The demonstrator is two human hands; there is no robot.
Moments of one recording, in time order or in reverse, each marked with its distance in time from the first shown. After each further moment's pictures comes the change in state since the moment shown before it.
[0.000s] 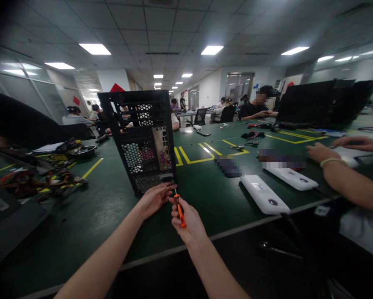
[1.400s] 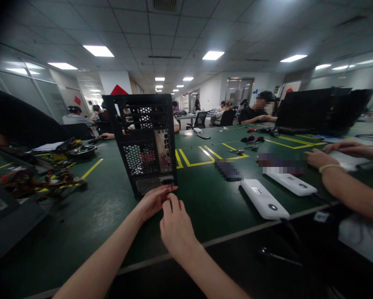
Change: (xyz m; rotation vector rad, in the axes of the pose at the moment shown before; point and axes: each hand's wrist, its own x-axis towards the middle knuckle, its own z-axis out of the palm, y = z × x) left_hand 0.004 -0.003 -0.004 -0.016 -0.084 0.018; right_hand -0.015 0.017 0.011 -2.032 0.103 -1.249
